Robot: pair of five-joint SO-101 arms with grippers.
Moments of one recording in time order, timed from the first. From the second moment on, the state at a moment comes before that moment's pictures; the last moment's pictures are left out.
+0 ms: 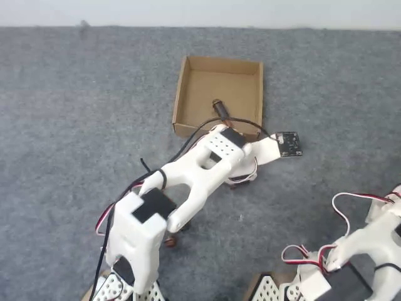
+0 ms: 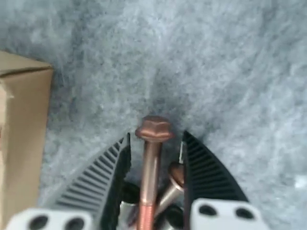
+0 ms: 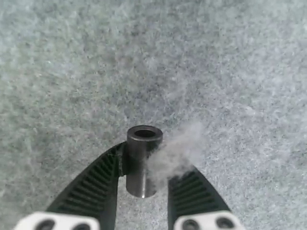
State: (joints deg) left arm 34.5 28.2 3.9 63.5 -34.6; right arm 51.4 -21.2 49.6 50.5 30.3
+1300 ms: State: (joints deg) left arm 31.0 12.3 5.1 69.9 -8.9; right arm 45.4 -21.2 49.6 48.9 30.3
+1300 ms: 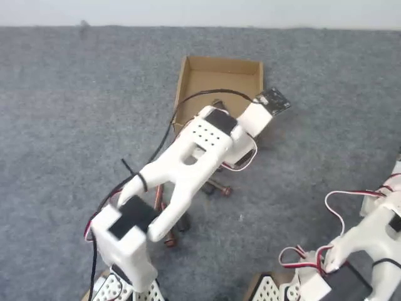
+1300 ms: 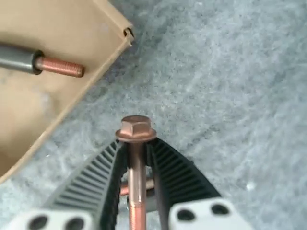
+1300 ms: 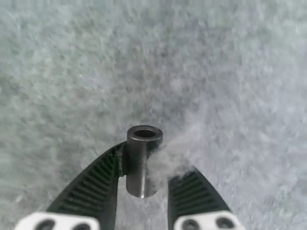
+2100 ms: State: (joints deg) left arm -1.3 -20.4 44.6 45.4 2.2; right arm 23.5 -21.2 49.6 34.5 30.3
